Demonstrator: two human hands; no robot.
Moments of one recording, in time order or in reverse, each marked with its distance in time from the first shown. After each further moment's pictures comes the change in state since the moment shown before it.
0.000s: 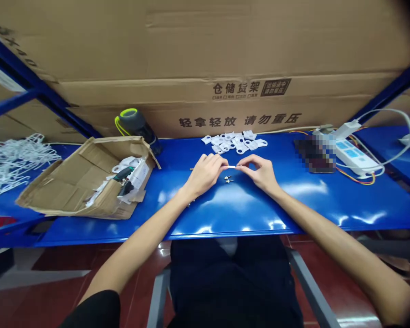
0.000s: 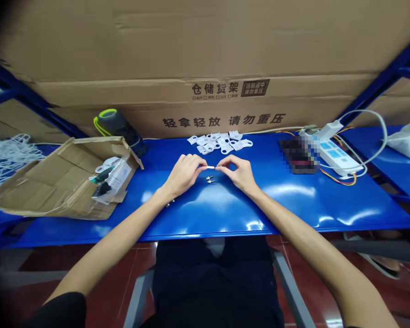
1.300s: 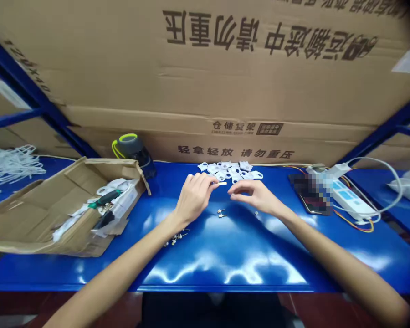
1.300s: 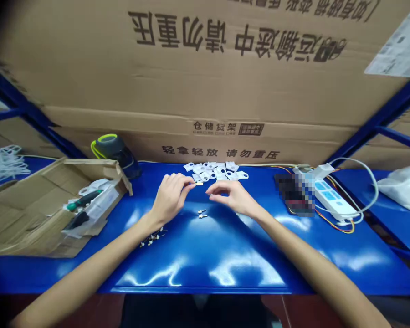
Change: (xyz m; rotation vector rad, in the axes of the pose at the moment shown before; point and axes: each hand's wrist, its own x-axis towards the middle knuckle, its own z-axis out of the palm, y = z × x) left_hand 0.021 -0.004 -0.017 0.050 0.182 -0.198; right_hand 0.056 -0.018 -0.028 0.081 -0.498 0.159
